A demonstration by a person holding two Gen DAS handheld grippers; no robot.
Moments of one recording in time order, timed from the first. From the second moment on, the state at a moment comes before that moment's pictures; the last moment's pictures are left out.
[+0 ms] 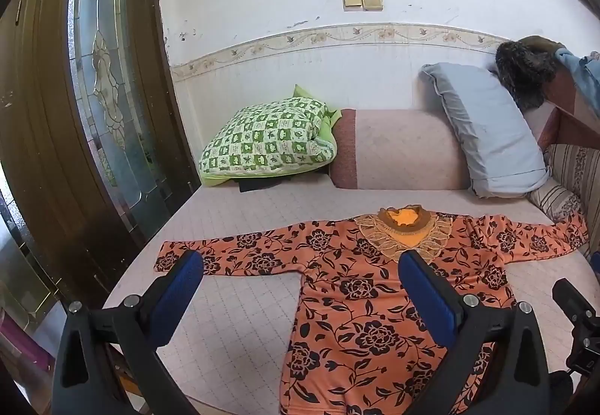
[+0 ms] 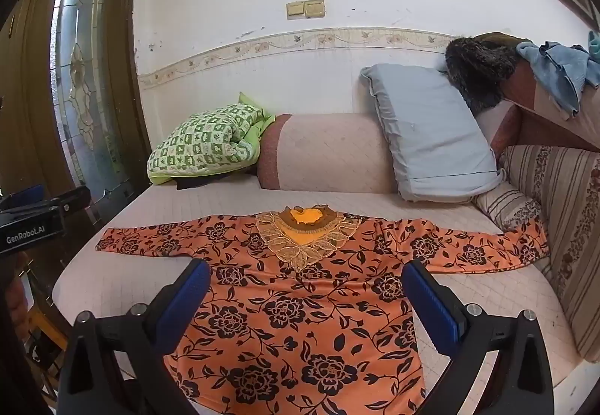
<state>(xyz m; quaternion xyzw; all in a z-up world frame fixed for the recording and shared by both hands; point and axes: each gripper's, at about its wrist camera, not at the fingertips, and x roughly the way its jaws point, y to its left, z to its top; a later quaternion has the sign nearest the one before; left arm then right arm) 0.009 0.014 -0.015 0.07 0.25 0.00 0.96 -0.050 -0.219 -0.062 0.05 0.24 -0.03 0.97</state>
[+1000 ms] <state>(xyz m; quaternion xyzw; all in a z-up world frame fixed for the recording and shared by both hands) 0.026 0.023 -0.027 0.07 0.27 0.02 0.96 -0.037 -0.216 -0.072 0.05 0.25 -0.04 0.97</state>
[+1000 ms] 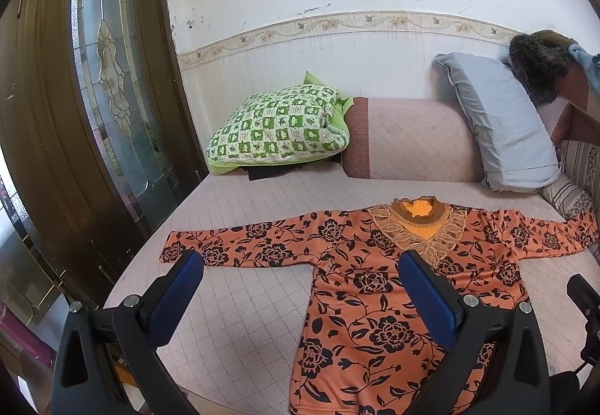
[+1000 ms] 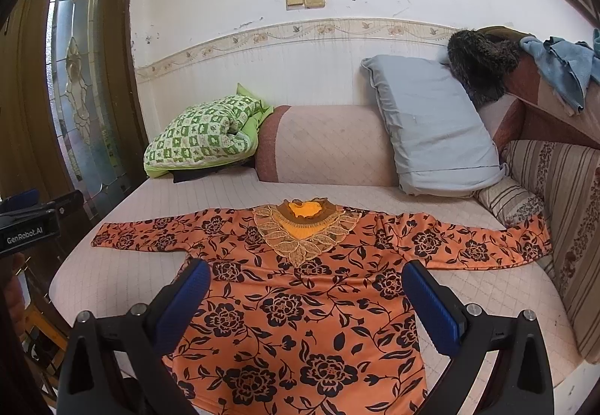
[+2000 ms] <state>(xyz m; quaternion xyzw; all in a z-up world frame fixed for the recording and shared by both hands) 0.033 0.094 -0.028 0.04 0.27 0.09 0.96 -0.012 -0.177 -0.078 0.02 0.27 -0.01 0.96</state>
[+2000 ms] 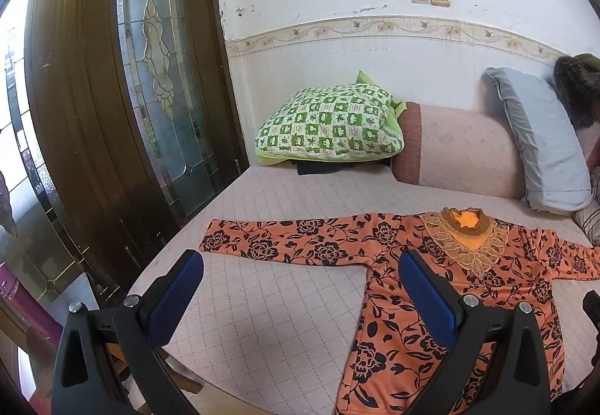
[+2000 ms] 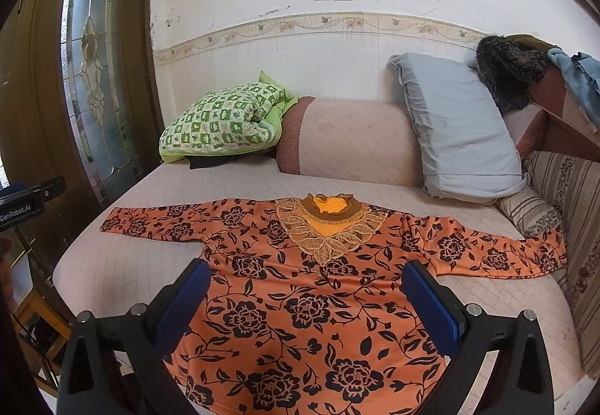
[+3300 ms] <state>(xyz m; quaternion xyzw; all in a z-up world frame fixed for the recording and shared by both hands) 0.180 -0.110 -0.153 0.08 0.41 -0.07 0.91 -0.044 -0.612 -0.206 0.29 0.28 -0.28 0.87</state>
